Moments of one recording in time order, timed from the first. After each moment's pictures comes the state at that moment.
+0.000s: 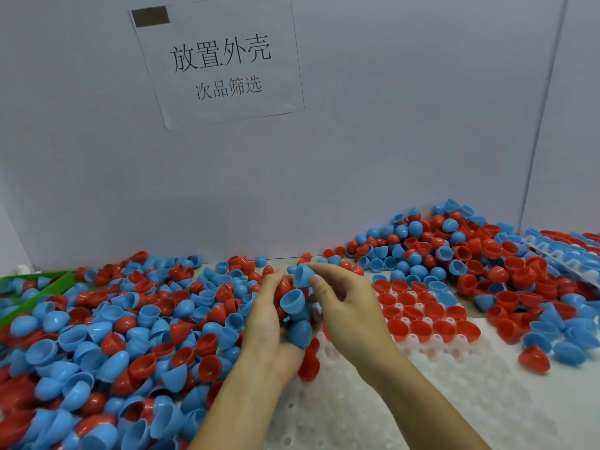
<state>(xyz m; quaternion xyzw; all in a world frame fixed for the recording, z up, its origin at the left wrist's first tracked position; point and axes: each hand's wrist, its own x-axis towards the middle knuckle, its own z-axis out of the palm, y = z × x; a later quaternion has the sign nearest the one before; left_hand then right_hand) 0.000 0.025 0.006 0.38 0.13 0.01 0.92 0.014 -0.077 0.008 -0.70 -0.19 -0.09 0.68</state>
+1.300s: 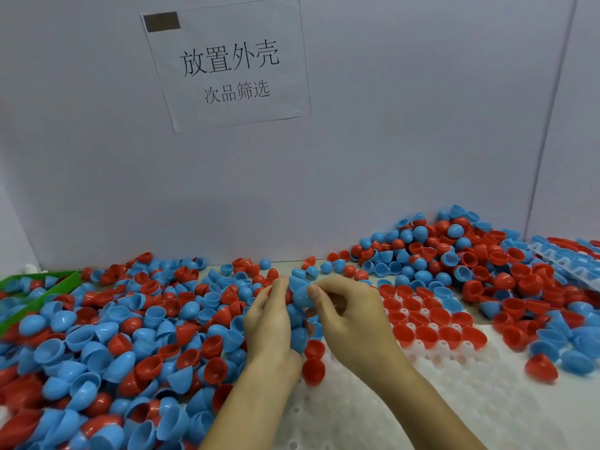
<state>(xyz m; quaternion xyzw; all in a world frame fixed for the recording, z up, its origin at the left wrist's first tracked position) 0.012 0.026 -0.007 0.47 0.20 0.15 0.84 0.014 -0.079 0.003 -0.80 -0.23 -0.16 0.52</state>
